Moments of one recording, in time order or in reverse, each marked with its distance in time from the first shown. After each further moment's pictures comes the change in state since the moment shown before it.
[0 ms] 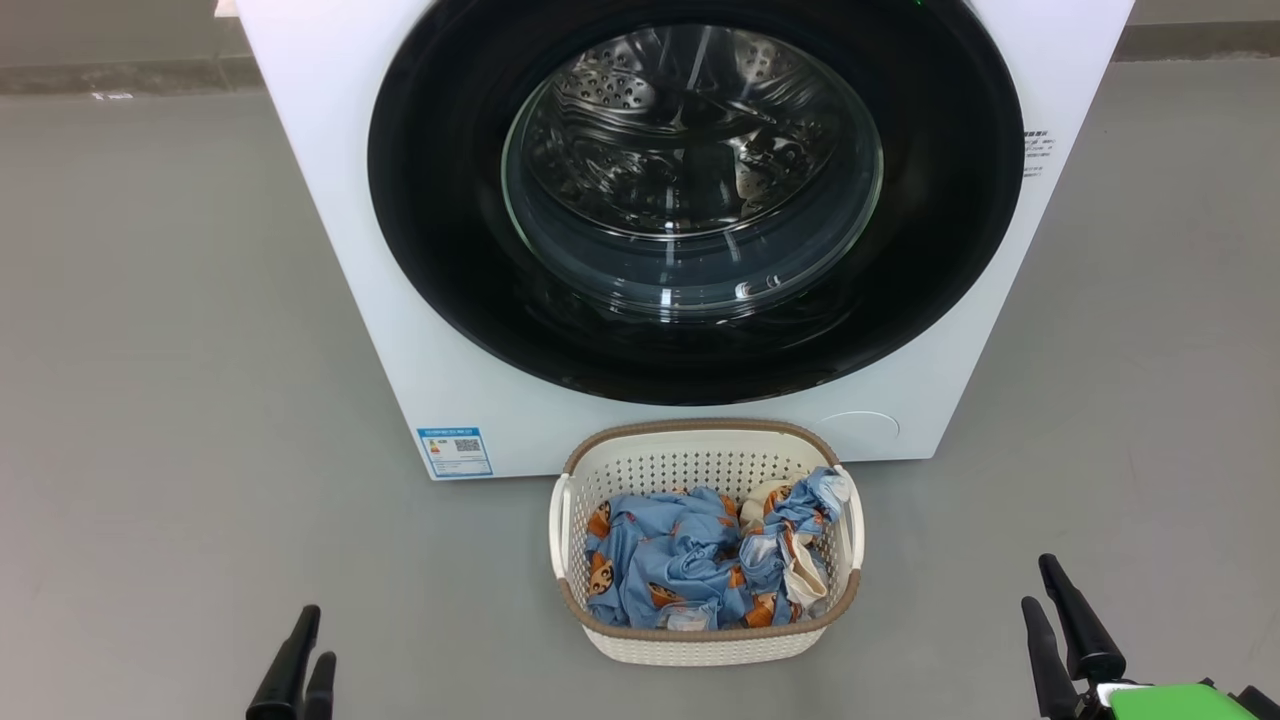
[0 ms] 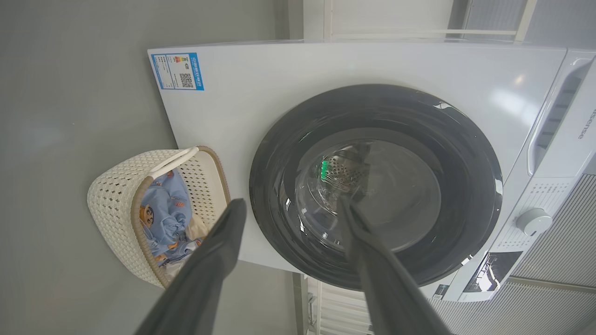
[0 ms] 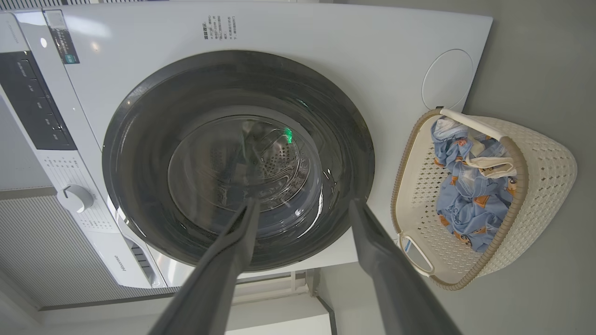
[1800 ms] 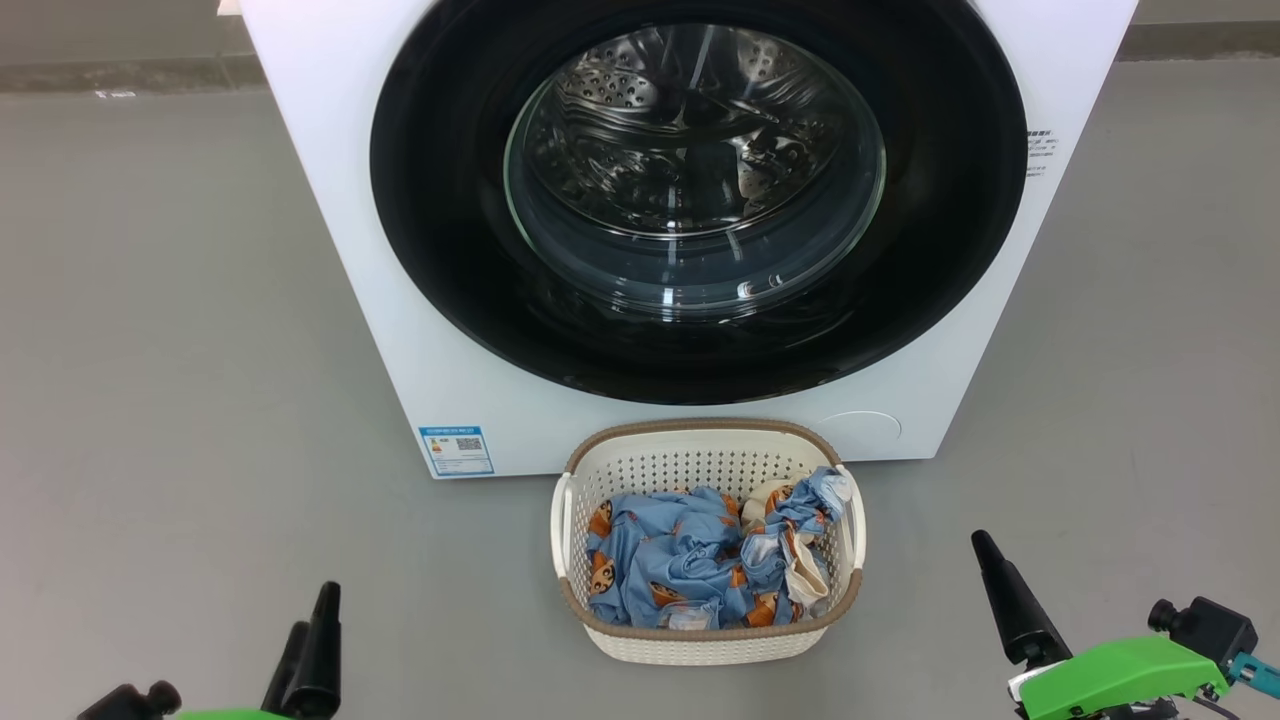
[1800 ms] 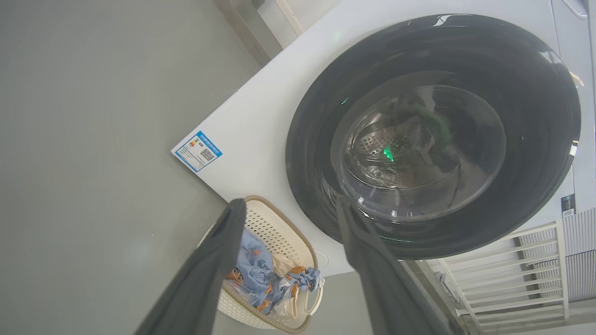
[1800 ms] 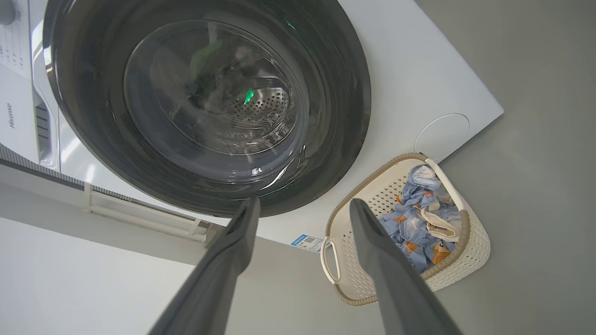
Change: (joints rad) left arm 0.000 0.036 -0.091 -0.061 0.538 -0.001 -0.157; right arm -0.051 -0.109 0.205 0.018 -0.446 0.000 -0.159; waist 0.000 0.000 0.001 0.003
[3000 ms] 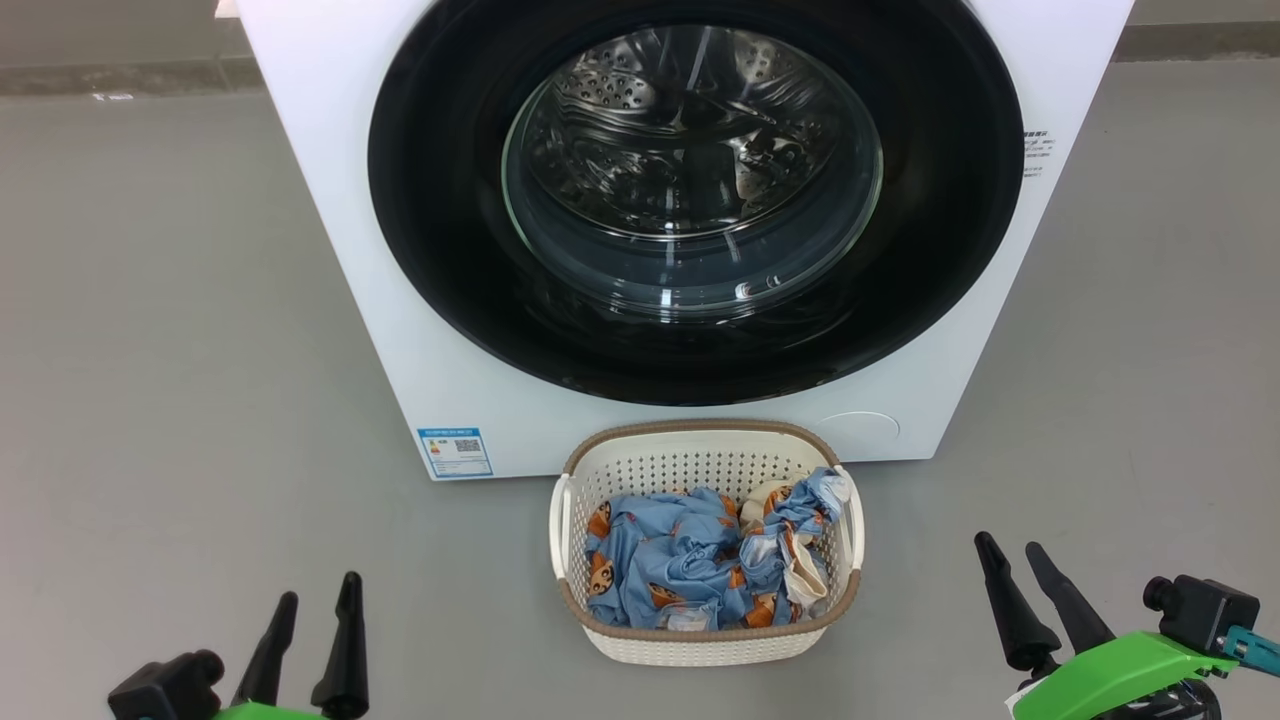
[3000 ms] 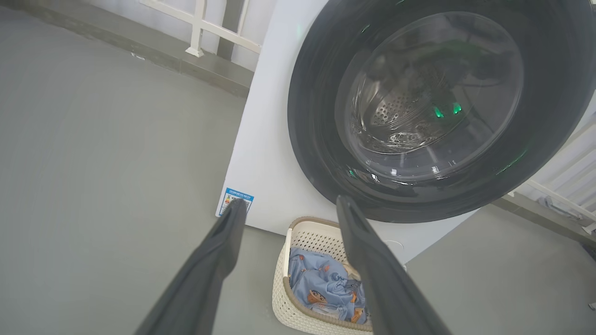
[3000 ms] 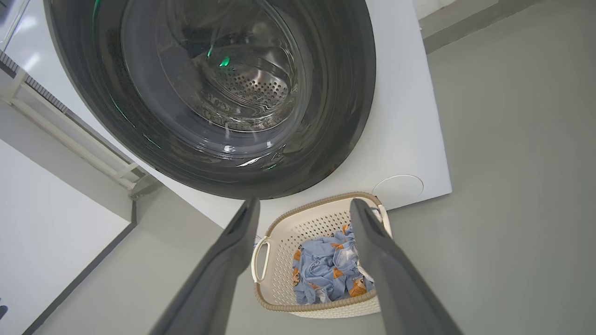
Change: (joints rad) left arm 0.000 0.027 -0.039 -0.019 0.498 0.000 -0.103; right arm -0.012 -0.079 0.048 0.013 -0.379 0.000 -0.102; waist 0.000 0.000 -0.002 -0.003
